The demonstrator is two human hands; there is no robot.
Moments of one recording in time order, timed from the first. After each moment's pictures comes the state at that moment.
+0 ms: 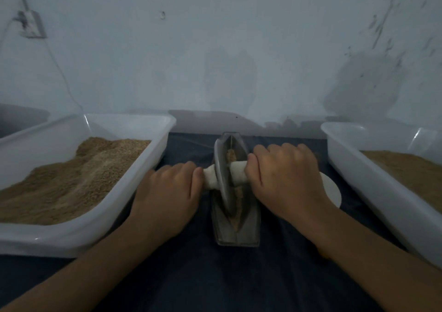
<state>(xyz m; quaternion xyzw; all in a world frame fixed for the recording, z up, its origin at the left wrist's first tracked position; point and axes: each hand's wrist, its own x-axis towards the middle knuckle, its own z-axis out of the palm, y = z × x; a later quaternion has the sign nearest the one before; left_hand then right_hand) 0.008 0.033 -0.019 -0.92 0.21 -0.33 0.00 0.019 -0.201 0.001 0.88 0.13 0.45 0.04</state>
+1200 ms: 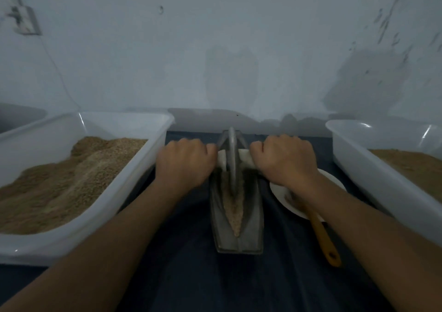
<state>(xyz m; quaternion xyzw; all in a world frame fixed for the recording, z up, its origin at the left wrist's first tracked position) 0.076 0.008 0.001 -0.92 0.15 -0.30 0.19 0.093 -0.210 0.007 0.96 0.07 0.26 0.04</state>
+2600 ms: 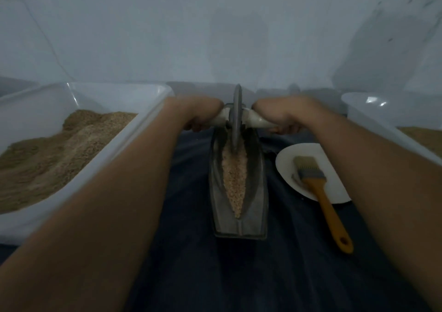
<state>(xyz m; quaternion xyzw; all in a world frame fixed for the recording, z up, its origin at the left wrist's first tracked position) 0.172 -0.010 0.039 -0.99 0.08 0.04 -0.12 0.151 -0.210 0.045 0.97 0.04 -0.10 -0.20</state>
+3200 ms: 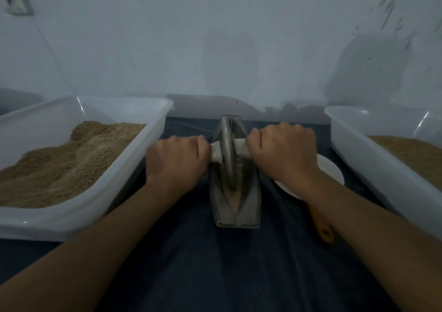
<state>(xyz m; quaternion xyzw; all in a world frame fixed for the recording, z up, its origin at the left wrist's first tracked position) 0.048 0.016 -0.020 -0.92 0.12 -0.35 0.12 0.063 -0.204 -0.005 0.91 0.08 0.41 0.04</state>
